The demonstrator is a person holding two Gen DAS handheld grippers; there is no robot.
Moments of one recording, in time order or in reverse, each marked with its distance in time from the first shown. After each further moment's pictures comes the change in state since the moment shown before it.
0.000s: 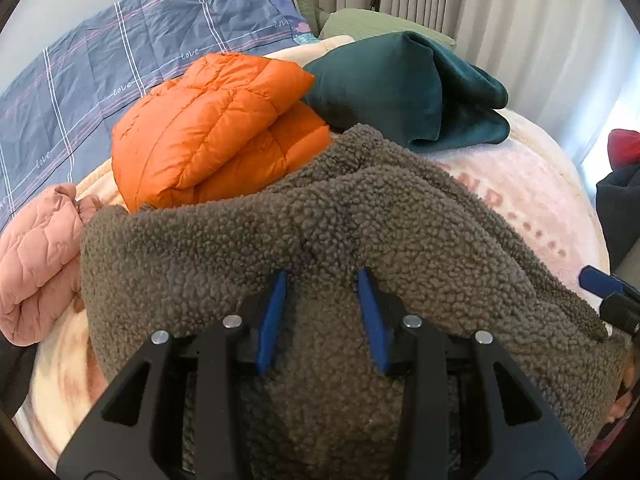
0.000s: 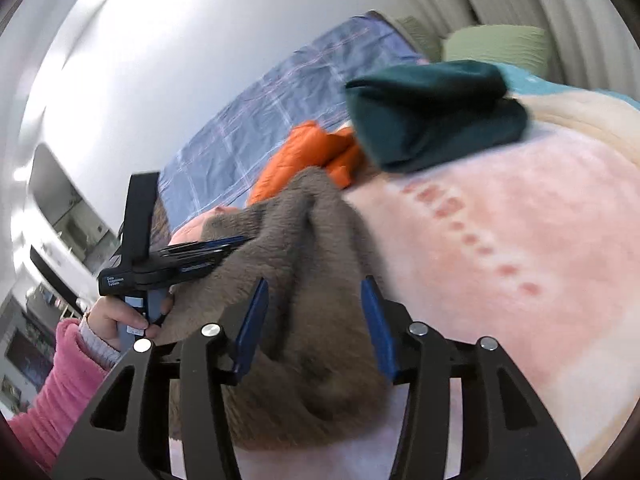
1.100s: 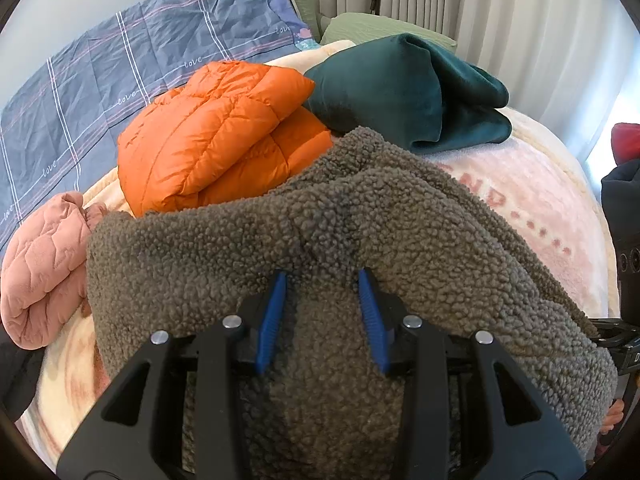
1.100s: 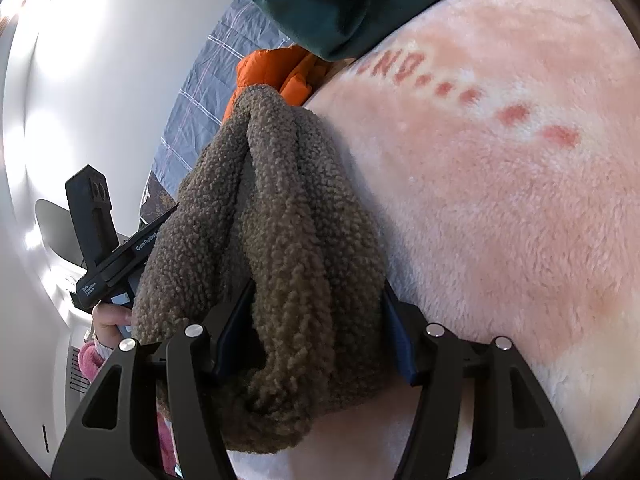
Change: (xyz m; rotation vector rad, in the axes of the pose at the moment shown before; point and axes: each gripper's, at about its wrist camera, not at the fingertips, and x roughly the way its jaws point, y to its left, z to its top) left arm -0.012 0.001 -0.001 0.014 -0.016 0.019; right arm 0.050 -0.035 -0.018 0.273 0.251 0.115
